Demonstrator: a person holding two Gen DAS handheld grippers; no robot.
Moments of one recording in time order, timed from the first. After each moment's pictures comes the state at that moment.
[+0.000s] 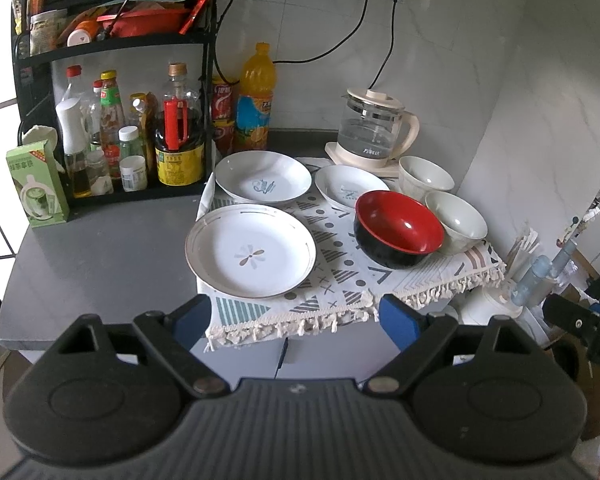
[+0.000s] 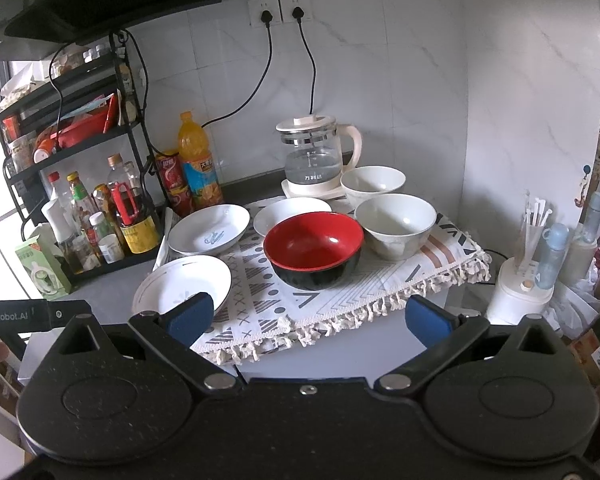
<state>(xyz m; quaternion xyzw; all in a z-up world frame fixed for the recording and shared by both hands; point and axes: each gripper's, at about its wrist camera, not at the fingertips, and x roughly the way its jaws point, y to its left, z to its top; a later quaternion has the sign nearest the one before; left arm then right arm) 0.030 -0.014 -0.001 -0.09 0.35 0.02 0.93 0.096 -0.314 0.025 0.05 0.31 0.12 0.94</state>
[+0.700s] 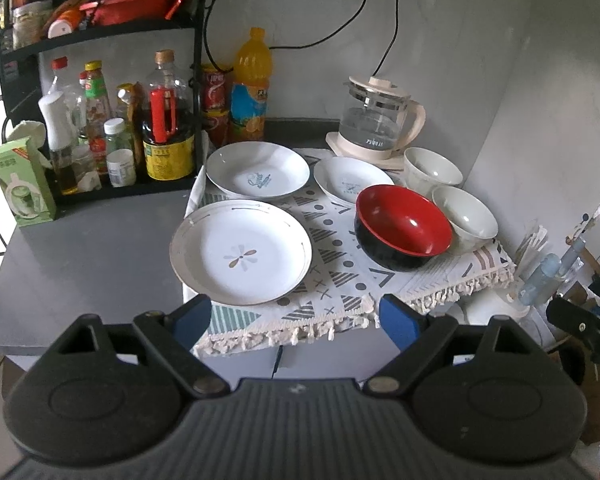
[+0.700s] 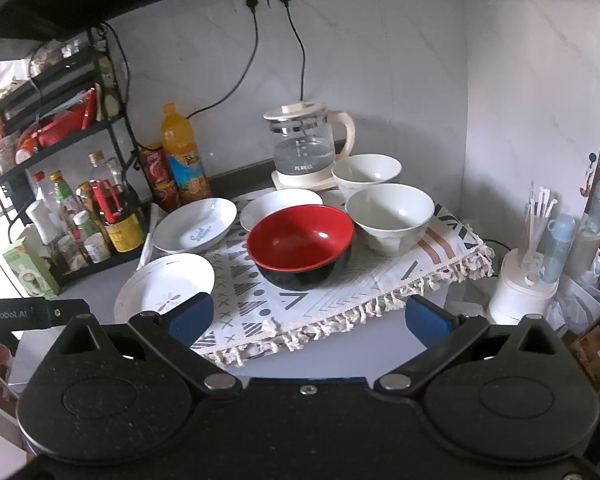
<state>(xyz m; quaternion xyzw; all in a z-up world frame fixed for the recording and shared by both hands) 0.075 -0.027 -0.016 -0.09 0.37 0.03 0.92 0.136 -0.329 0.001 0.06 0.33 0.11 0.94</state>
